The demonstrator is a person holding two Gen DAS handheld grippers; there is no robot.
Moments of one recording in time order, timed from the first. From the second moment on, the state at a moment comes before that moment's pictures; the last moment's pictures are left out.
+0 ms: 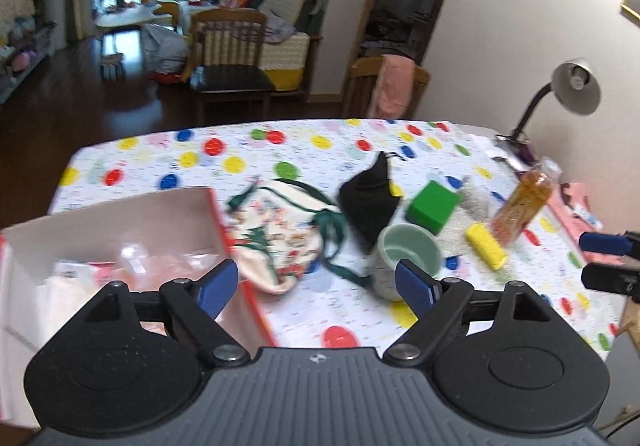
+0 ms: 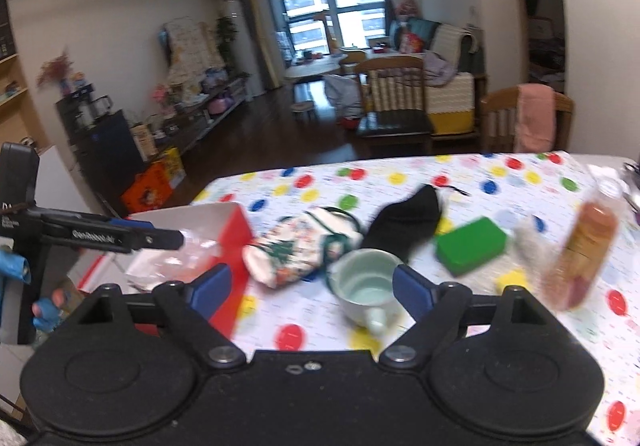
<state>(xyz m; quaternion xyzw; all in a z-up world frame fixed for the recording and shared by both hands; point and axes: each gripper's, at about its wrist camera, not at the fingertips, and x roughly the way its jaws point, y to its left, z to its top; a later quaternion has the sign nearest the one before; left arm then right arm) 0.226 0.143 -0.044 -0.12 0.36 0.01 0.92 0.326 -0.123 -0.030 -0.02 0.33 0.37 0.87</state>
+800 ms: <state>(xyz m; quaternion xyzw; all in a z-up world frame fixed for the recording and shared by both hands) 0.395 0.107 -0.131 0.03 0.51 0.00 0.86 0.459 -0.208 -0.132 -0.07 0.39 0.31 0.86</state>
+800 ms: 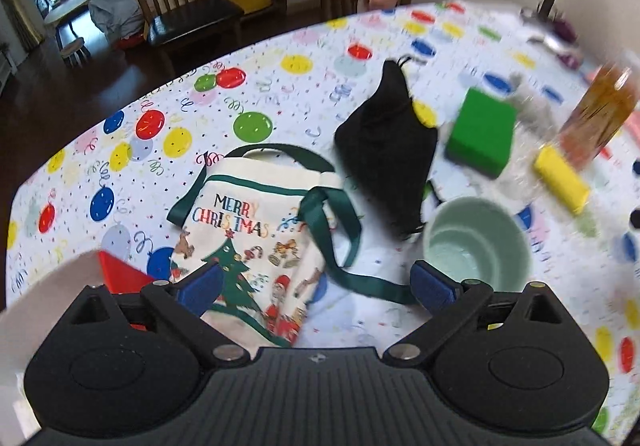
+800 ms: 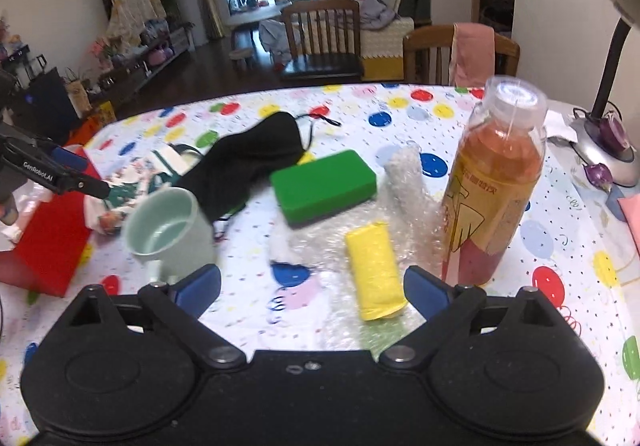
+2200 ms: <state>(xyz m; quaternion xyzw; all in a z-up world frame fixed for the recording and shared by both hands) 0.445 0.115 -0.200 -0.01 0.59 0.06 0.81 0.523 -0.180 -0.208 -0.15 0.44 0.23 0.86</state>
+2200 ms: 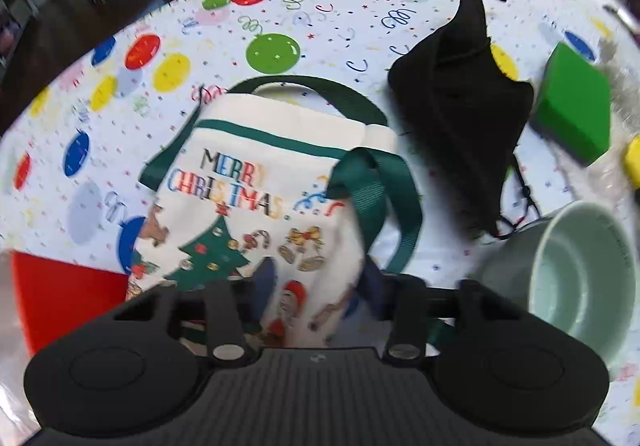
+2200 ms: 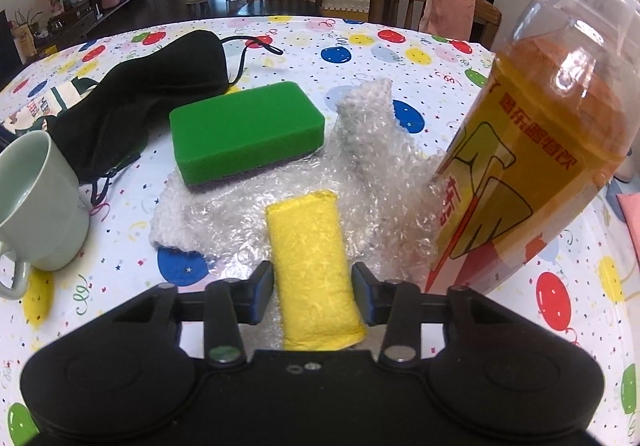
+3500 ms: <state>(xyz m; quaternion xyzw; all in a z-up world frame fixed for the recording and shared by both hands) 0.344 0.151 -0.079 -0.22 0.47 0.05 0.85 0.417 -0.183 -0.075 -0.01 0.40 0.31 0.86</state>
